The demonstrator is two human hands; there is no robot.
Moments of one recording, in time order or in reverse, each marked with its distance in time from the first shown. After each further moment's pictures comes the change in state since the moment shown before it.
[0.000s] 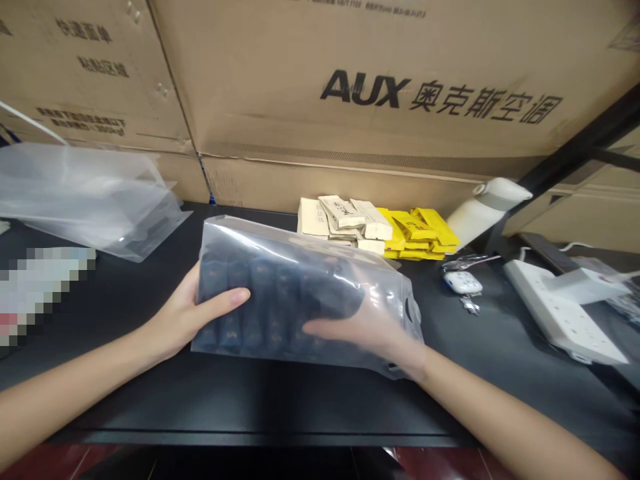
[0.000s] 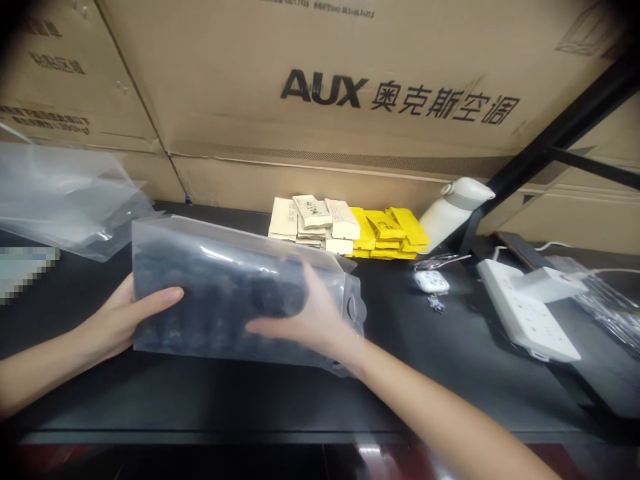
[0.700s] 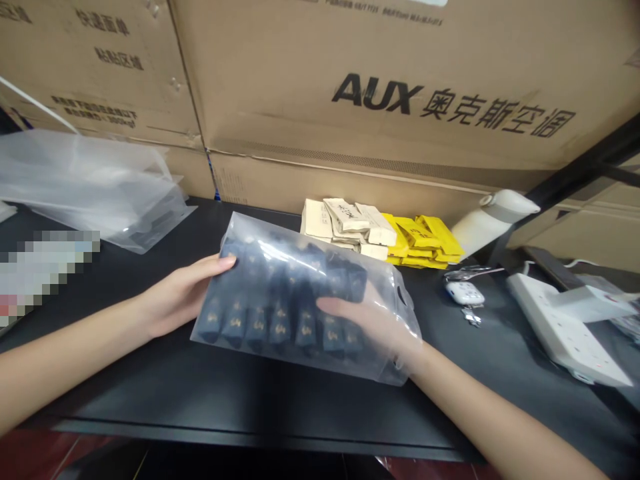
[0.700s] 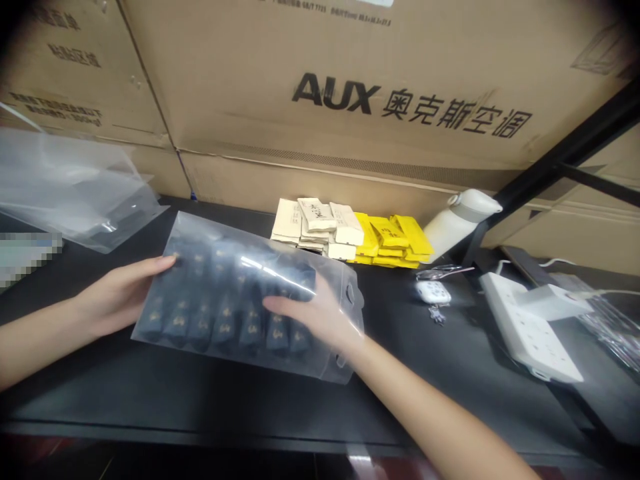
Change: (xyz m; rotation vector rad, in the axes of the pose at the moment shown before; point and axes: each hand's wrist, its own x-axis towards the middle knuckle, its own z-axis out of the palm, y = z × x) left_hand 0.028 0.005 -0.015 -0.351 -0.271 -0.337; right_hand 0.011 -0.009 -0.009 0.189 -0.086 0.138
